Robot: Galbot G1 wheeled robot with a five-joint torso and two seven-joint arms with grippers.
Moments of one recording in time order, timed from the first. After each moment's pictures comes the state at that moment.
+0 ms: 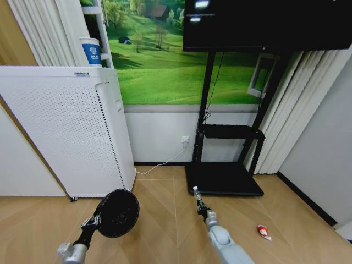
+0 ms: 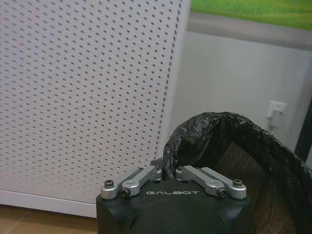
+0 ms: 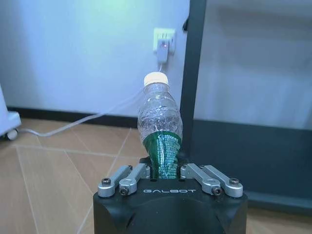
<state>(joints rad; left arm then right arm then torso) 1.47 -1.20 -0.71 -1.60 -0.54 -0.17 0.24 -1.14 1.21 0.27 1.40 0.32 0.02 0.09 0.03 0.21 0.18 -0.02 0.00</state>
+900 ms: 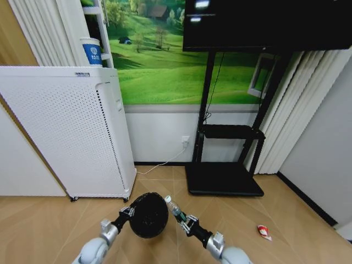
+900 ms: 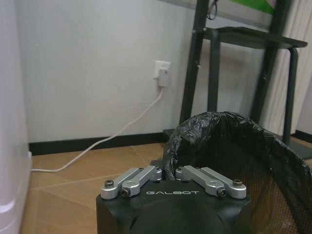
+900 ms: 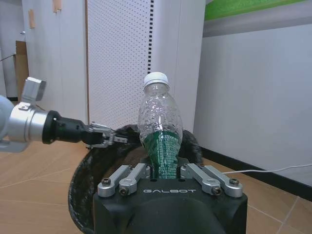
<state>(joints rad) 1.20 -1.00 -0.16 -1.50 -0.57 -0.17 0.25 -1.35 1.02 0.07 1.78 0.26 0.19 -0.29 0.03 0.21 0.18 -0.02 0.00</state>
